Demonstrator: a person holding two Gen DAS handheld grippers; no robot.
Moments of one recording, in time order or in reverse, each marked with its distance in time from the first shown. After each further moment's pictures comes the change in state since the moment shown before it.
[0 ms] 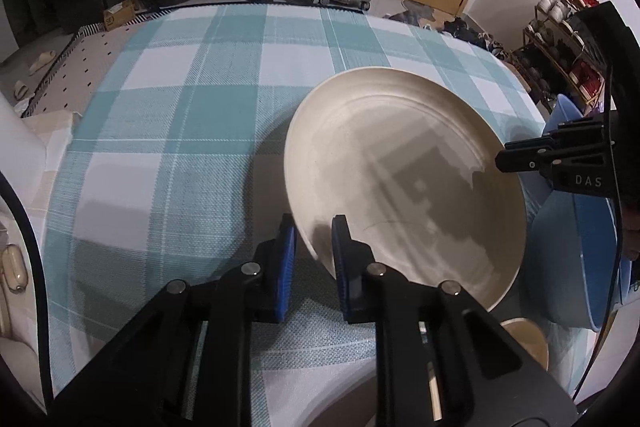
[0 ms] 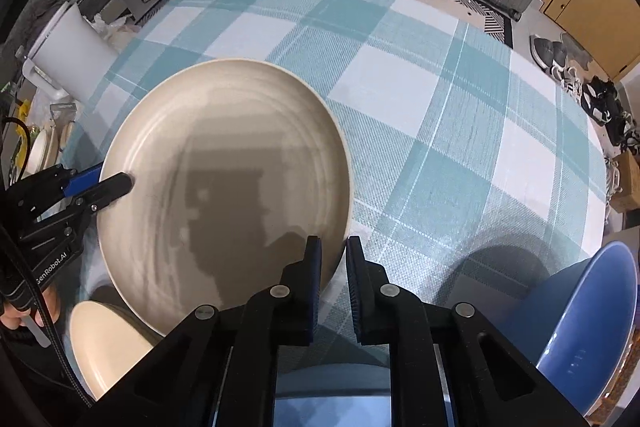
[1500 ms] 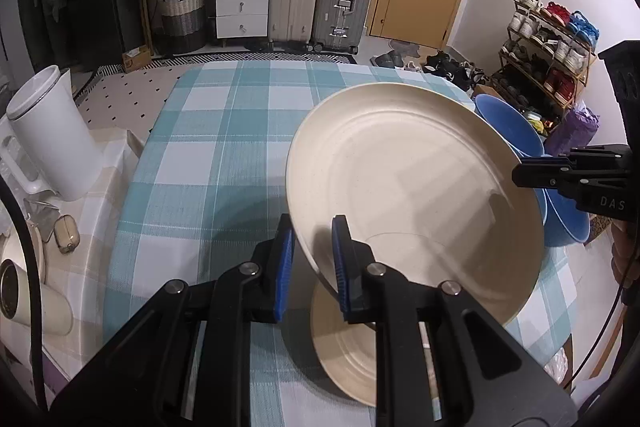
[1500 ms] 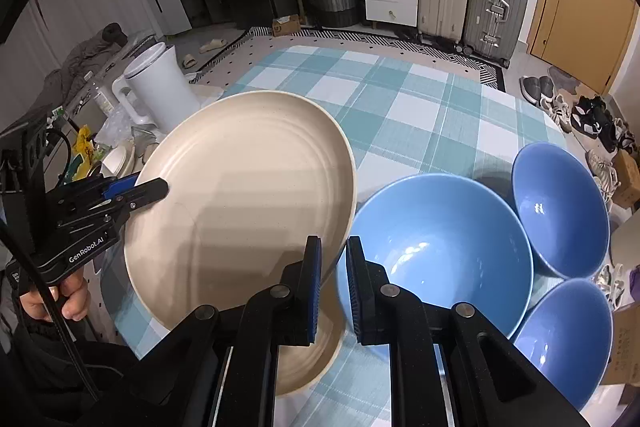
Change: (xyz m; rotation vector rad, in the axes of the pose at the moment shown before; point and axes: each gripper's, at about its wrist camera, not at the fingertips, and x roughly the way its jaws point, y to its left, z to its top) left arm -0.203 -0.047 -0.117 0.051 -0.180 0.022; right arm -0.146 0.077 -0.155 0.042 -0.314 0.081
